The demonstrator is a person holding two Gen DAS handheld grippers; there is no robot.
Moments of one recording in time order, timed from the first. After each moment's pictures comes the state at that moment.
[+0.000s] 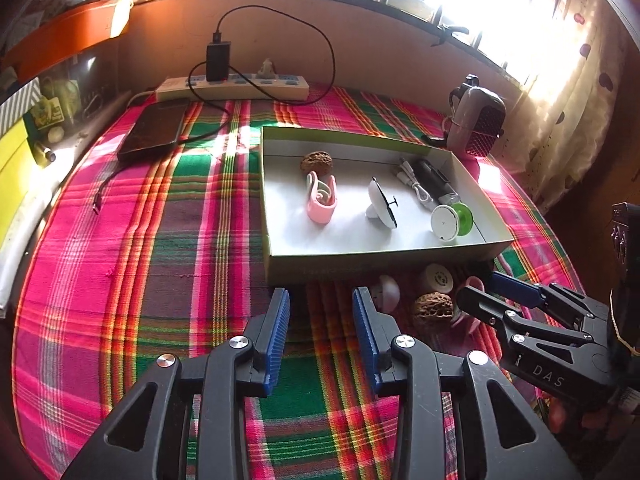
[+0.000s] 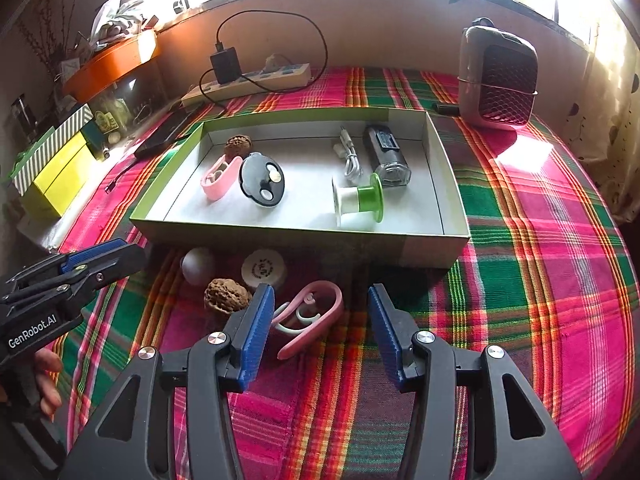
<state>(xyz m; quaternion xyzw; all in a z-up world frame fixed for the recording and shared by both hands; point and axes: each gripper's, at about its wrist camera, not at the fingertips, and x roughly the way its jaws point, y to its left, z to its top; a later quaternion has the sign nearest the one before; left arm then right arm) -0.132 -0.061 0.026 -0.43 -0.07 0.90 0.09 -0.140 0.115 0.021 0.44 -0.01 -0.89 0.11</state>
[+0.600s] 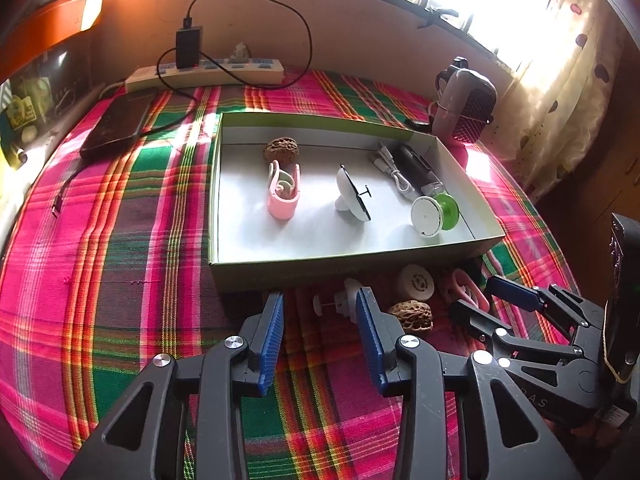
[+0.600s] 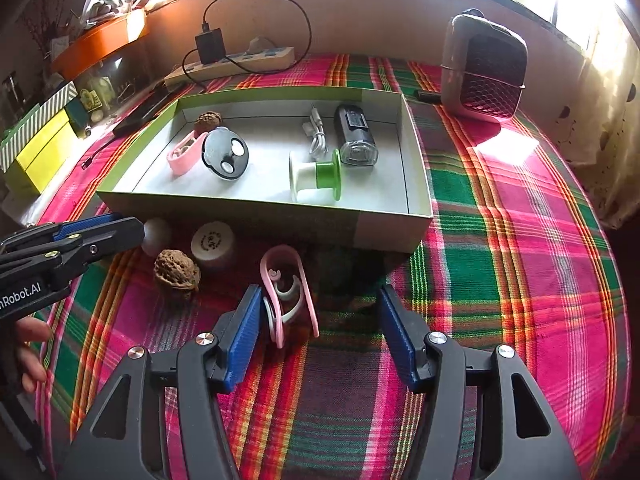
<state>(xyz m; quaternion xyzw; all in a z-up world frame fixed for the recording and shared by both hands) -0.147 -0.039 0.021 -0.45 -0.08 0.88 0.11 -0.140 0.134 0.011 0.46 0.03 -0.89 0.09</state>
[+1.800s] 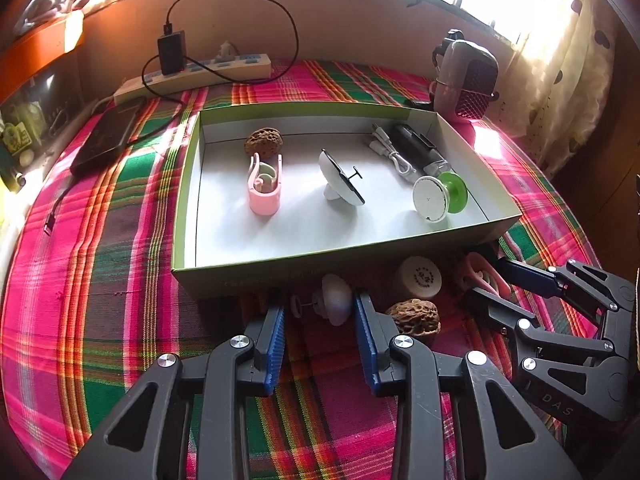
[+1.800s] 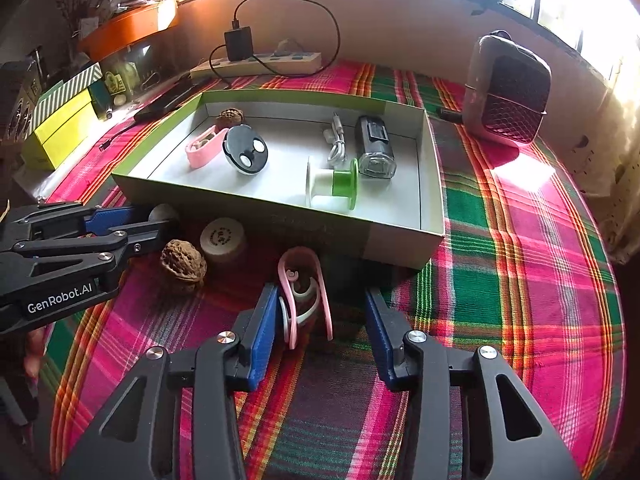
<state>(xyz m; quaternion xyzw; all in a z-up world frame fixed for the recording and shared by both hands) -0.156 -0.017 0.010 -0.45 -0.03 0.89 0.10 -0.140 0.133 0.012 0.44 0.07 -0.89 0.13</state>
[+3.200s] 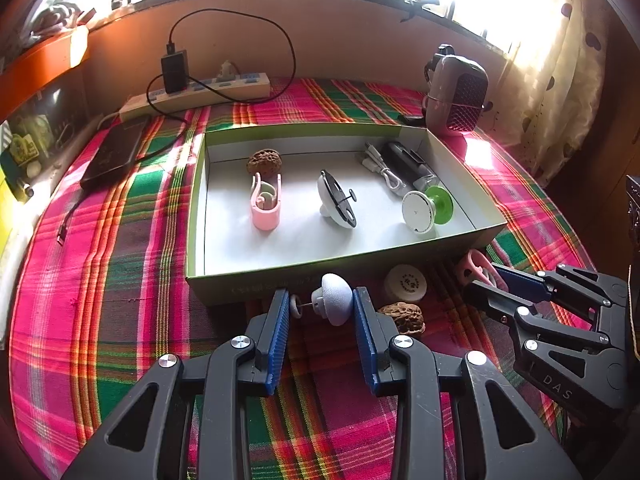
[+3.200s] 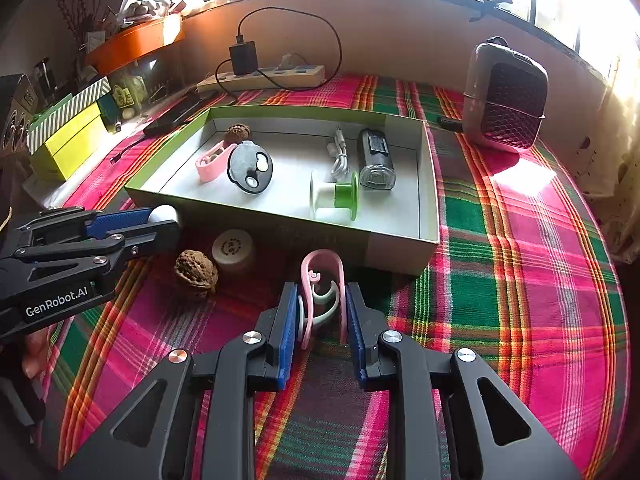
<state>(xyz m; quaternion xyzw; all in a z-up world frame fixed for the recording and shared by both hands) -0.149 -0.020 0.026 -0.43 -0.02 0.90 0.10 -0.134 0.137 0.020 0.42 0.05 -0.89 0.14</state>
